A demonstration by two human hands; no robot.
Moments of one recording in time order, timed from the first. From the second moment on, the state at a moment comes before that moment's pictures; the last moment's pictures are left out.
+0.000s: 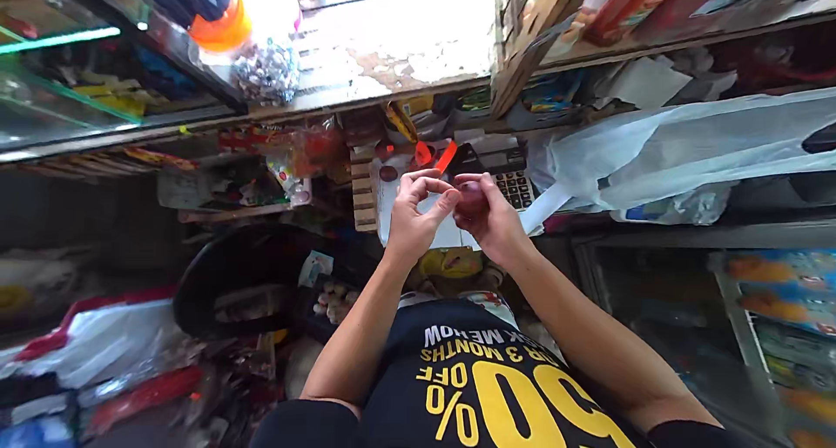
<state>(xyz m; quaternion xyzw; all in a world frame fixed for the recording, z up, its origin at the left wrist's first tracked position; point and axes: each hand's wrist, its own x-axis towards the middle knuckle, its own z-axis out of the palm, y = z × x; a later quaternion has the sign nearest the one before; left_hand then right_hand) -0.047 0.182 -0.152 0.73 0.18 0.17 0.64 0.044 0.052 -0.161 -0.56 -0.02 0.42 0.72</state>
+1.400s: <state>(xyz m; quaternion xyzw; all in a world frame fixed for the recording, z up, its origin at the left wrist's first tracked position) -0.310 0.145 -0.554 -0.25 0.69 0.42 0.53 0.018 -0.003 -0.190 -0.64 0.00 0.51 0.57</state>
